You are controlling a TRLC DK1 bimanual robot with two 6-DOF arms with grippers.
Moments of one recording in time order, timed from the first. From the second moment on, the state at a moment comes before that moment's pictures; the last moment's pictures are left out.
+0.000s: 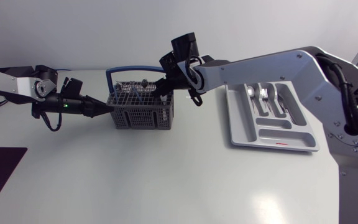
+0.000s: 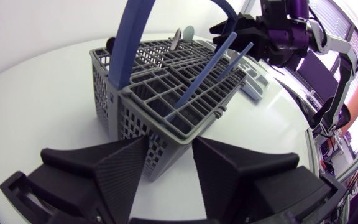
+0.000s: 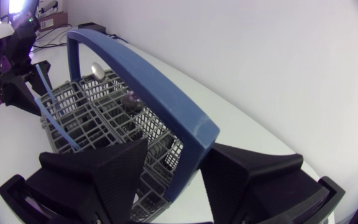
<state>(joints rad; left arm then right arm) 0.19 2.06 1.29 -0.31 0.98 0.66 0.57 2.21 1.67 0.02 0.03 -0.23</state>
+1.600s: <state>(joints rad) 0.11 2.04 1.23 -0.31 0.99 0.66 0.46 2.18 1.66 -0.06 -0.09 -0.18</state>
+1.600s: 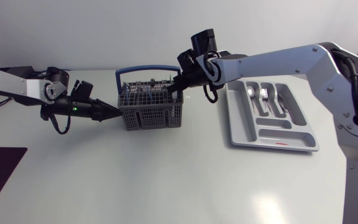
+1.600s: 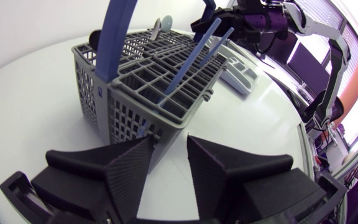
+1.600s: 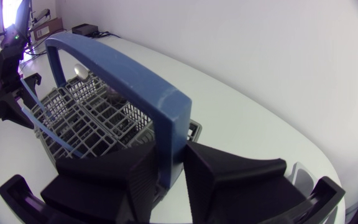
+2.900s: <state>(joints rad) 0.06 1.54 0.79 -0.39 0.98 0.81 0.68 1.39 0.91 -0.24 0.06 -0.14</state>
